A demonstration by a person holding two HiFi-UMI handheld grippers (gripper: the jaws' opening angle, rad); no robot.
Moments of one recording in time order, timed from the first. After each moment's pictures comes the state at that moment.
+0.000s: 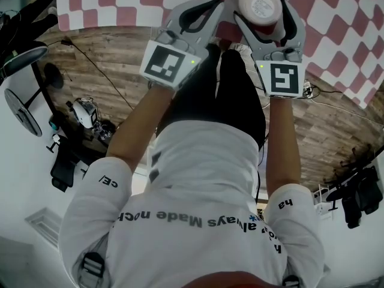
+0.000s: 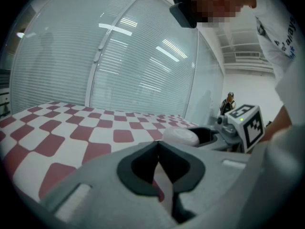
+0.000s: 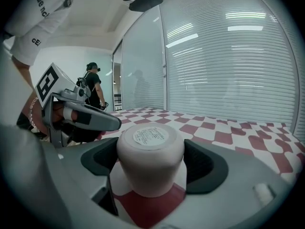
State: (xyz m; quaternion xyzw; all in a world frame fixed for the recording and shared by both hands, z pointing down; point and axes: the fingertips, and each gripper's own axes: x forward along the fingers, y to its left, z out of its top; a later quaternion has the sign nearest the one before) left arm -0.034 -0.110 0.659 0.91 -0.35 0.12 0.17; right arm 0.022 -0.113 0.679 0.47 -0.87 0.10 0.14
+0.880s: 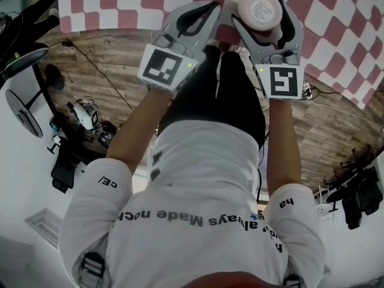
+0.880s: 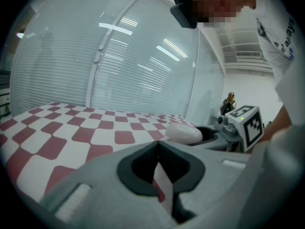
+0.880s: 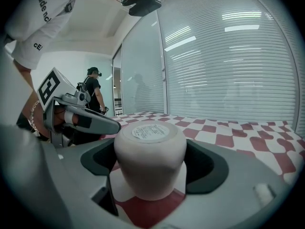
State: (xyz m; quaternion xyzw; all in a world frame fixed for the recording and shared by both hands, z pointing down) left arm -0.040 -0.113 0.649 0.91 -0.35 0.12 0.17; right arm 0.017 -0.118 0.663 0.47 -0.87 0.10 0.10
